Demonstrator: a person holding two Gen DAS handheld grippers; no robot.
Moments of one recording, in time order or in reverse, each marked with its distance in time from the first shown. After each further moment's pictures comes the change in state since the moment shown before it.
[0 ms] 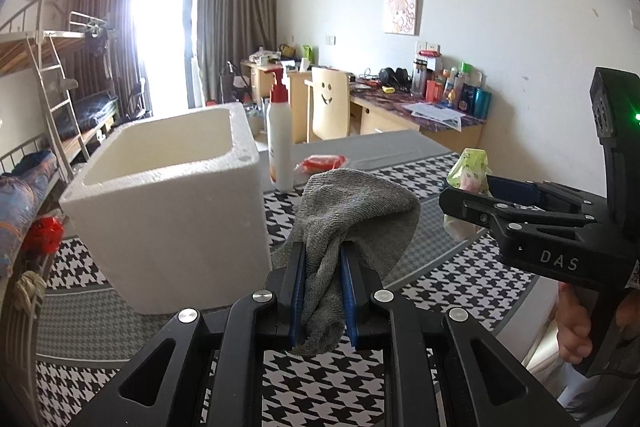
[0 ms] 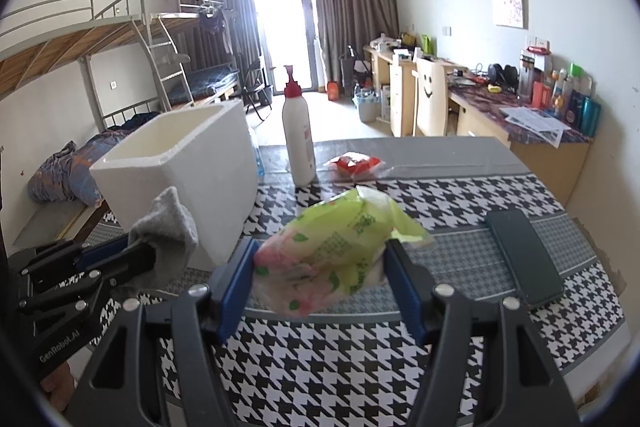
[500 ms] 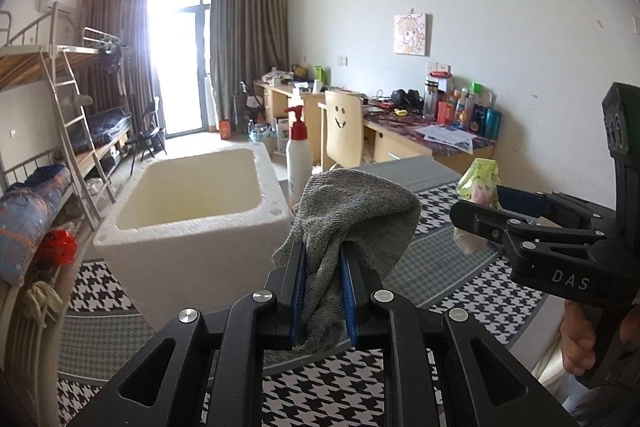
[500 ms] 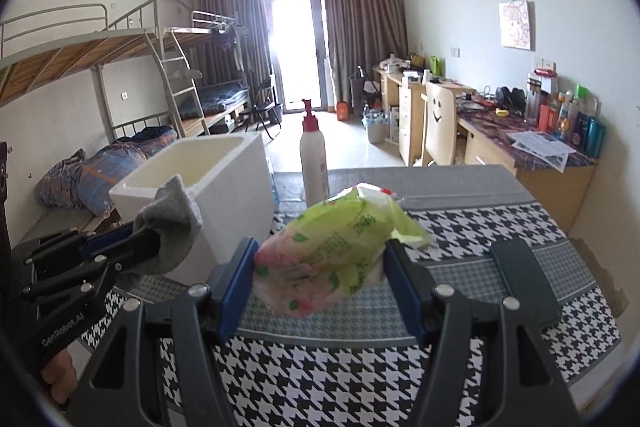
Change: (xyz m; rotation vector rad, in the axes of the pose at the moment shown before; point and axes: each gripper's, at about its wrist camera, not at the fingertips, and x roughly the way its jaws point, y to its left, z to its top) left arm -0.016 0.009 0.027 -0.003 -0.070 0.048; right arm -0.015 0.012 0.021 -0.027 -0.073 0.028
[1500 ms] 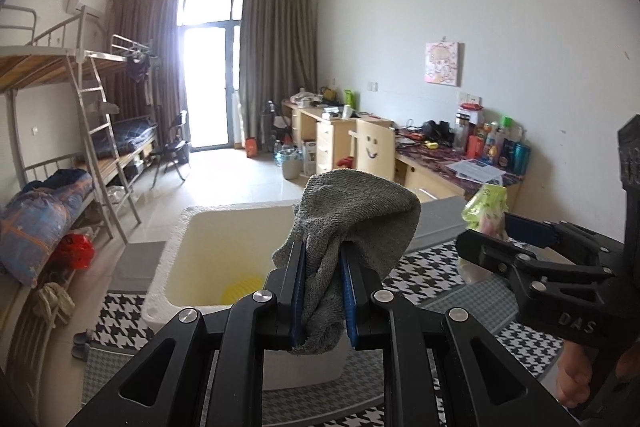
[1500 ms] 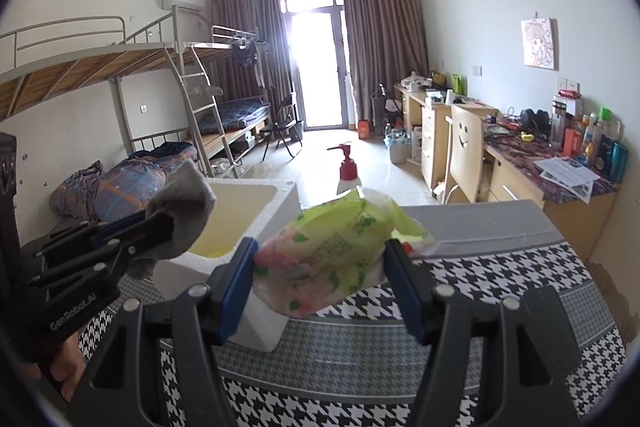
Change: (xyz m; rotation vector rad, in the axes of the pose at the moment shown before) left arm 0.014 0.041 0.043 -0.054 -0.079 0.088; right arm 0.023 0.023 0.044 -0.019 -0.058 0.079
